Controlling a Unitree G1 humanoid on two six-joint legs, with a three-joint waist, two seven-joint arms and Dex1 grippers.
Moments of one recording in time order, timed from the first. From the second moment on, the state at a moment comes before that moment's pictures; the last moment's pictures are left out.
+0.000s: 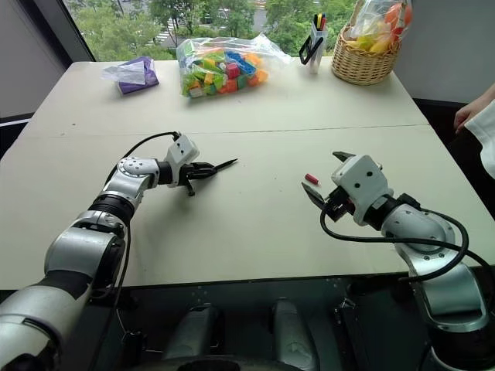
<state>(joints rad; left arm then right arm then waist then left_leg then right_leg) -0.98 0.37 -0.11 1.17 0.05 -0.16 -0.98 -0.07 -0.72 -0.16 -0.62 0.22 0.54 0.54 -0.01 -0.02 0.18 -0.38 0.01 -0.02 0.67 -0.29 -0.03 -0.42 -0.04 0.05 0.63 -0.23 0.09</state>
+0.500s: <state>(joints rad) -0.71 0.48 -0.05 0.57 -0.08 0.11 -1.07 -0.15 -0.64 -0.14 -0.35 0.24 0.44 0.60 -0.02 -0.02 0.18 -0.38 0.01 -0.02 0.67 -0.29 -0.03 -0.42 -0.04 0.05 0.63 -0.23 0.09</state>
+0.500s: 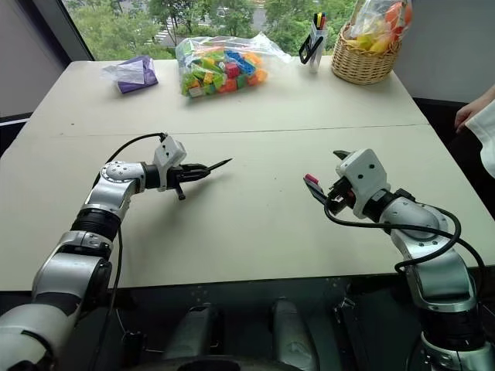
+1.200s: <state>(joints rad) -0.47 0.61 -0.01 -0.04 -0.26 0.48 -0.99 -0.40 -0.57 -0.08 0.35 0.24 0.22 0.79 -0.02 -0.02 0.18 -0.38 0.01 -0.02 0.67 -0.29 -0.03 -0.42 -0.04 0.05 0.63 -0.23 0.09</state>
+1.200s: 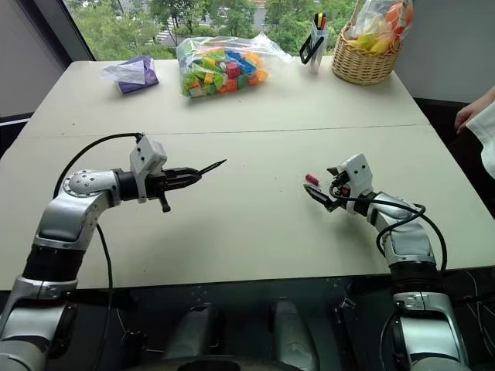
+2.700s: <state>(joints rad) -0.48 0.62 -0.03 -0.06 -0.27 0.46 -0.94 -0.47 -0.56 -0.06 0.52 0.19 0.11 0.90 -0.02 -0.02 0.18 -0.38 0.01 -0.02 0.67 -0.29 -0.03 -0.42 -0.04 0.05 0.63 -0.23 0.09</state>
